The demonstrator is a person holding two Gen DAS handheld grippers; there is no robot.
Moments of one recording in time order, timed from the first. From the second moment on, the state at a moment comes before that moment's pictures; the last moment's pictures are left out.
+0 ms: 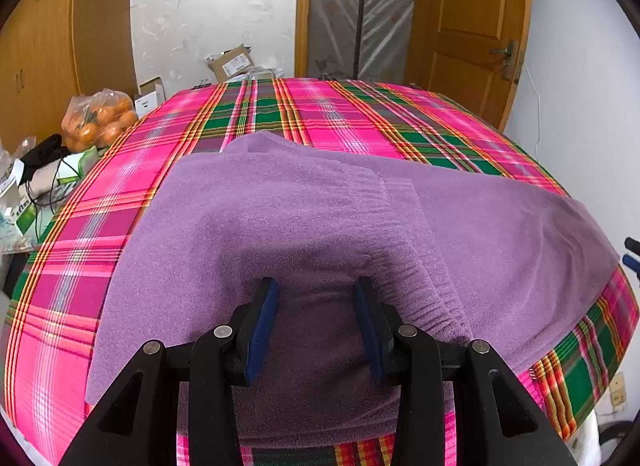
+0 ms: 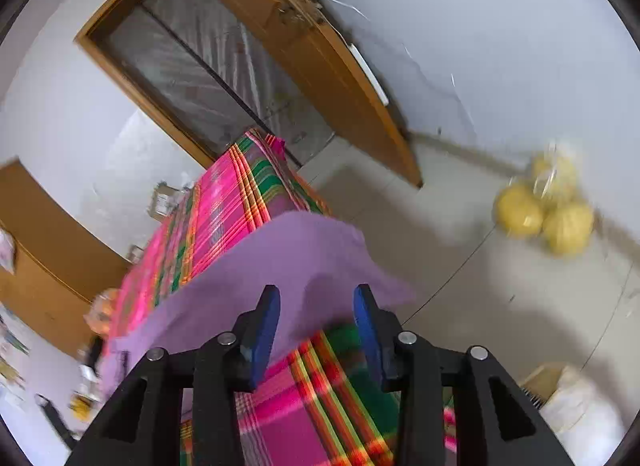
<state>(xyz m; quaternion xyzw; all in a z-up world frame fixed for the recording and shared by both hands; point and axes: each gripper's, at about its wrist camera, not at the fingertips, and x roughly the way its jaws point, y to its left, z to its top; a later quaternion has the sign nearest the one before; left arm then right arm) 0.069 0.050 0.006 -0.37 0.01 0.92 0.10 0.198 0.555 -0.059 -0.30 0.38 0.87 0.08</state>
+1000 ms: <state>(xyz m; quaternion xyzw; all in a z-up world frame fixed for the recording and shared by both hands) 0.065 0.054 0.005 -0.37 0.01 0.92 0.09 0.161 0.597 -0.114 -0.23 0.60 0.77 -0.01</state>
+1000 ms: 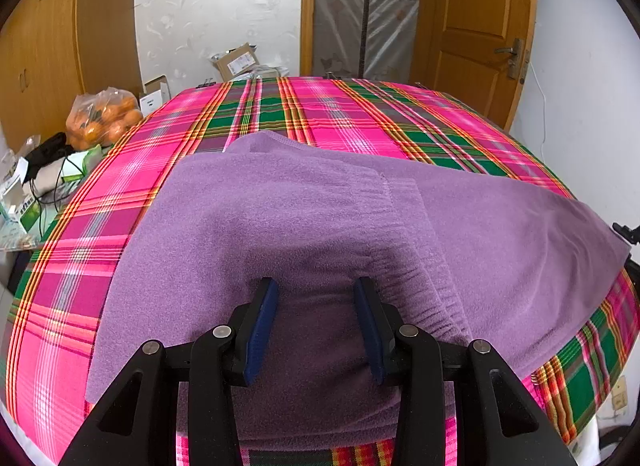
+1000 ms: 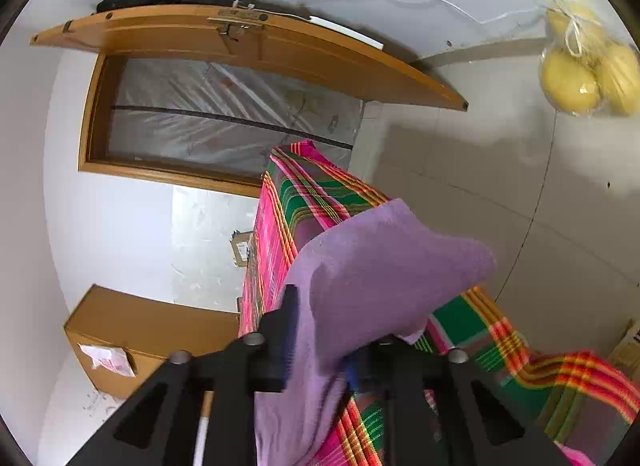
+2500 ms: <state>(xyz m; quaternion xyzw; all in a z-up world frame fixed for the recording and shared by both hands) 0.066 0.043 0.005 -0.37 -0.03 0.92 0.11 0.108 0.315 -0.017 -0.36 0.11 0.91 -0.14</state>
